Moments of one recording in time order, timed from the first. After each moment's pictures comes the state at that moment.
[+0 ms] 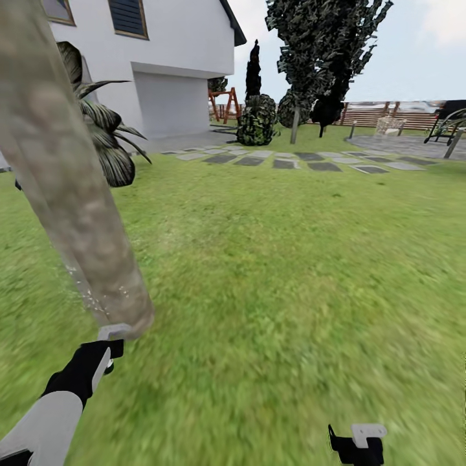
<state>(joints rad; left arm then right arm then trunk) -0.71 0.13 0.31 -0.59 -0.17 0.45 0.08 -0.39 -0.09 -0.46 -0.17 0.47 -0.51 -0.03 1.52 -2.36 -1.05</state>
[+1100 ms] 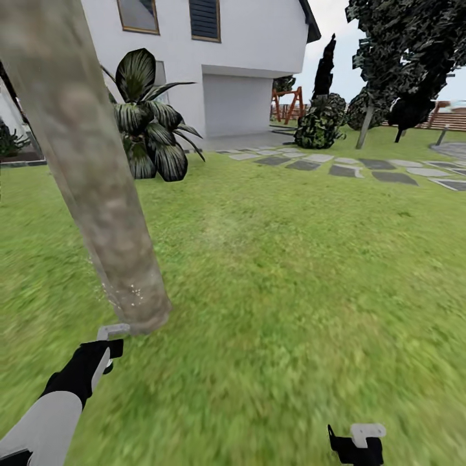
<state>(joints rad) -0.71 0.13 0.31 -0.59 -0.17 0.45 0.09 -0.39 -0.09 -0.46 -0.17 0.47 -0.51 -0.03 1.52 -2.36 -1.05</state>
